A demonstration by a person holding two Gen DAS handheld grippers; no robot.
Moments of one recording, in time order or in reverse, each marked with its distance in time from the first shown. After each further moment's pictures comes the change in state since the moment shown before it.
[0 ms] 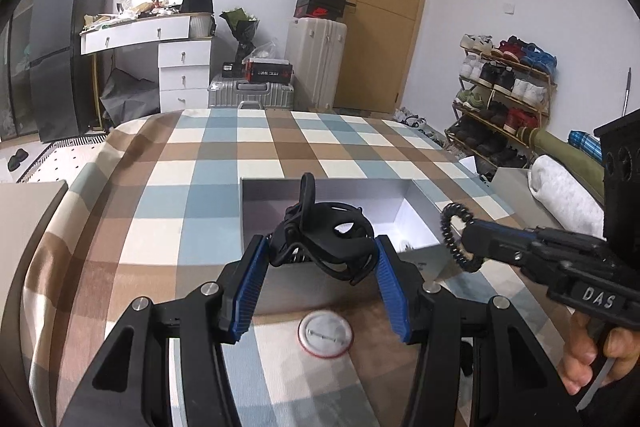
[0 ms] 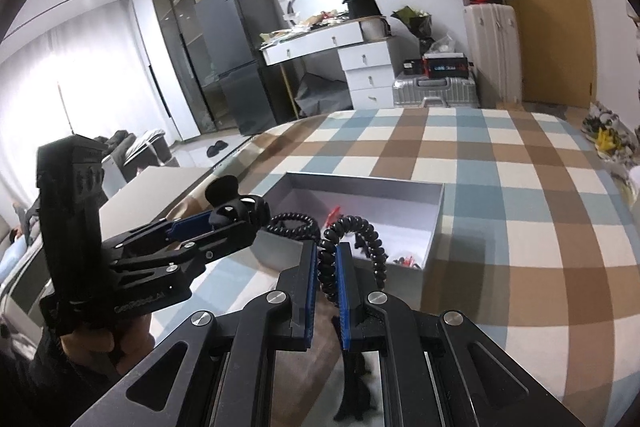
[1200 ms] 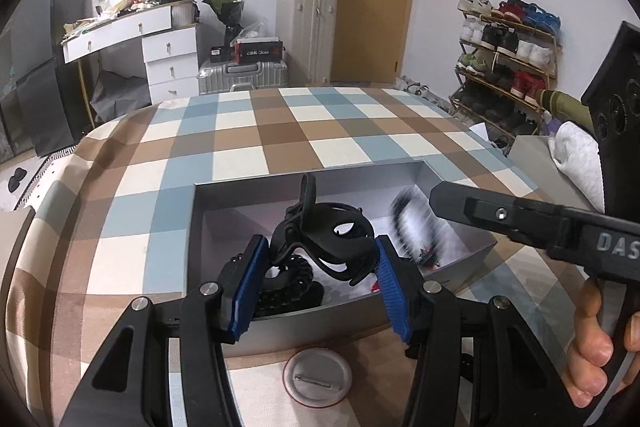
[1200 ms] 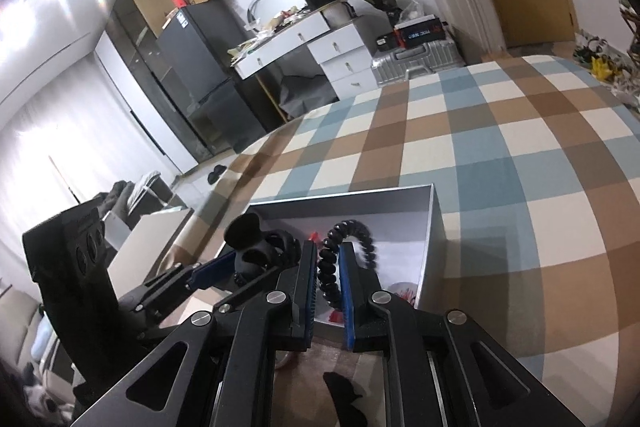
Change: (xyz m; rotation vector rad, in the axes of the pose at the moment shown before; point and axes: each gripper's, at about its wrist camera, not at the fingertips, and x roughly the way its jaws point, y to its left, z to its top) left arm 0.040 -0.020 0.005 0.082 0.102 0.028; right arm 0.038 -0.045 0.017 0.250 0.010 0.075
